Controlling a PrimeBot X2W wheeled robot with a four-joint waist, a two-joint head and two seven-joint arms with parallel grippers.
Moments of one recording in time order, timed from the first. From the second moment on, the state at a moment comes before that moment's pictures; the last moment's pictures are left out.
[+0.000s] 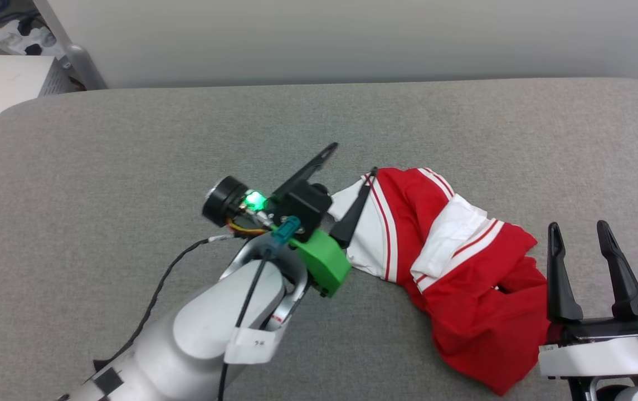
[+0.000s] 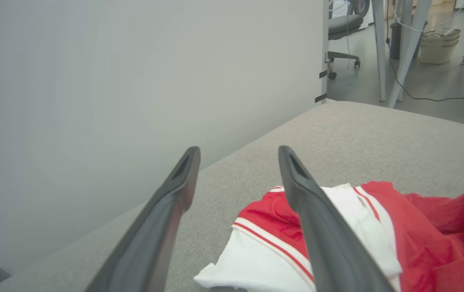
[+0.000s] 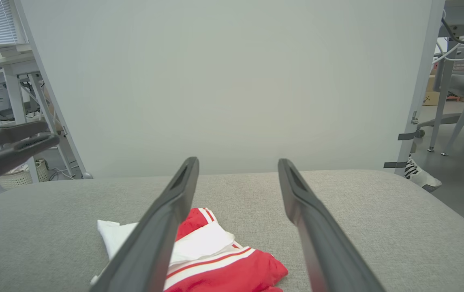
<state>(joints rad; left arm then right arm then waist) -0.73 0.26 -1.00 0.37 -0.54 0.19 -0.25 0.07 -0.05 -0.05 -0.18 0.14 0.13 -0.26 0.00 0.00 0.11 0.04</state>
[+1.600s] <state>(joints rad) 0.08 0.09 -0.06 0.06 -0.10 0.00 -0.26 0.15 -0.05 -0.07 -0.09 0.15 0.13 -0.26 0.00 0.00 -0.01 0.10</state>
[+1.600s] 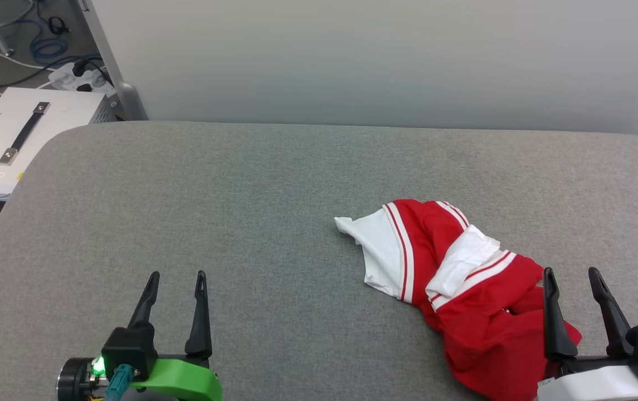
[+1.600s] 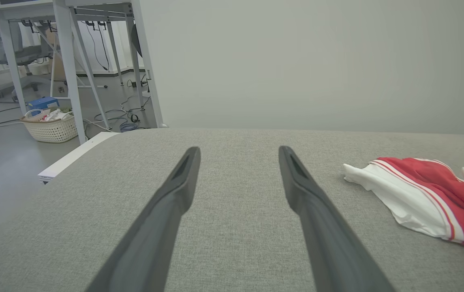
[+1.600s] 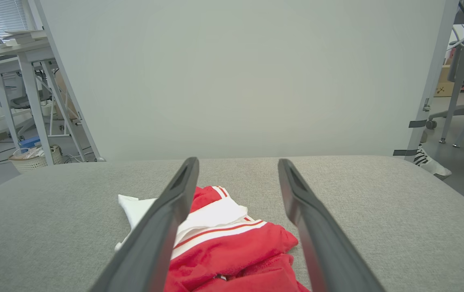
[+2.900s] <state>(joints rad) -0.51 0.23 -0.26 0.30 -0.11 -0.12 -0.26 0.10 -0.05 -0.05 -0.09 0.15 0.13 -0.26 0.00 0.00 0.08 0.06</state>
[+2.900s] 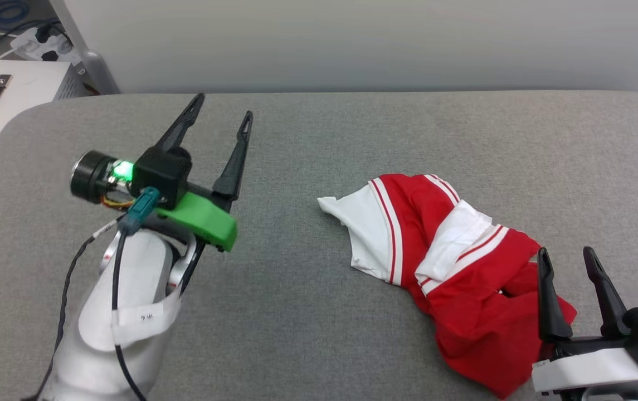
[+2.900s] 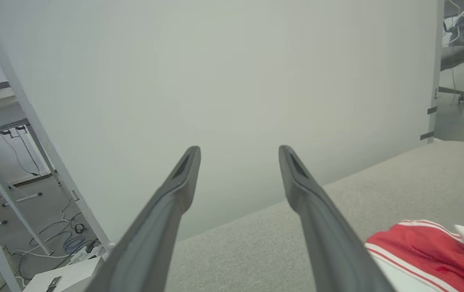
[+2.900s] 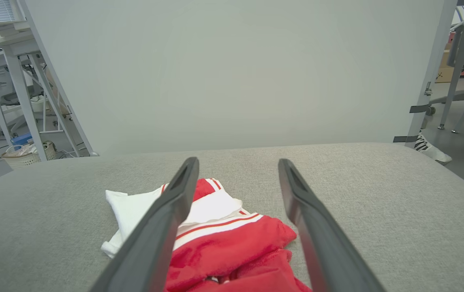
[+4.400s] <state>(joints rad) -1.17 0.40 -1.25 0.60 -0.88 -0.13 0.68 -0.09 -0.05 -0.04 -0.10 0.18 0.13 -0.26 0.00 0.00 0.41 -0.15</state>
